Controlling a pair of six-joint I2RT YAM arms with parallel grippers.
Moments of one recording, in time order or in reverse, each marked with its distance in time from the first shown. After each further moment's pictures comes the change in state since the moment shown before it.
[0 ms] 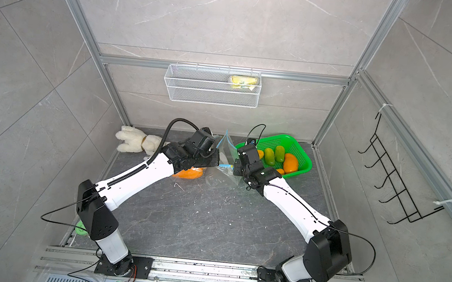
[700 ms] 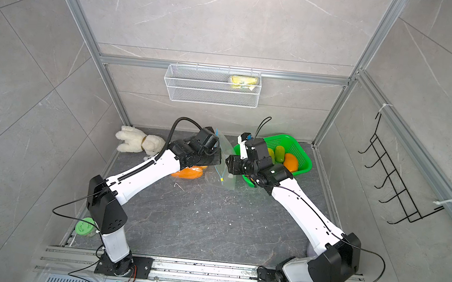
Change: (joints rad) left arm 0.009 0.085 0.076 -0.035 -0.016 0.002; right arm -0.021 -0.089 0.091 -0.084 -0.350 -0.084
